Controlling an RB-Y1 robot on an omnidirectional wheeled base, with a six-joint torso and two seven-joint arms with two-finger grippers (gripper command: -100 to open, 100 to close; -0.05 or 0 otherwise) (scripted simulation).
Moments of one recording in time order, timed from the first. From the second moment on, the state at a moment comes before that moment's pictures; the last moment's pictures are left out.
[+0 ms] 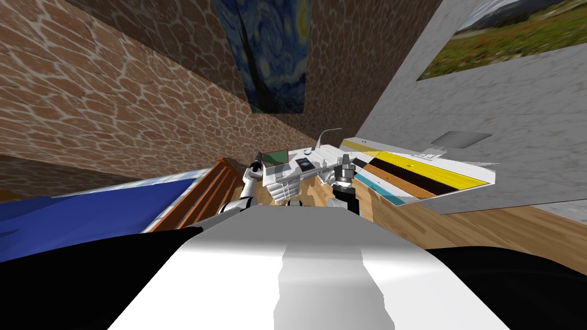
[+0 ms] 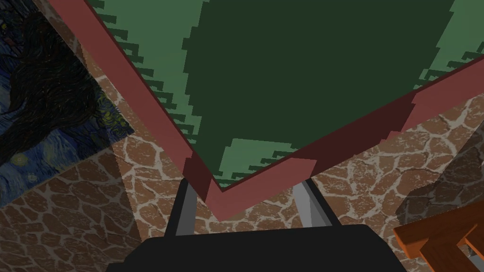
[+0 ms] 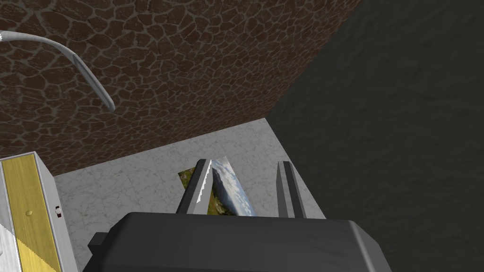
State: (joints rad) left arm -0.45 0.22 0.37 -1.13 -0.49 -0.04 0.04; right arm 0.49 0.02 0.05 -2.29 -0.04 -0.42 0.15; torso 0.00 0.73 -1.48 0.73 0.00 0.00
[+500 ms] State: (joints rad) left arm -0.42 0.18 0.44 -1.14 -0.50 -0.16 -0.01; right arm 0.49 0.02 0.05 -2.29 -0.04 -0.42 0.15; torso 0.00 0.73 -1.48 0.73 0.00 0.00
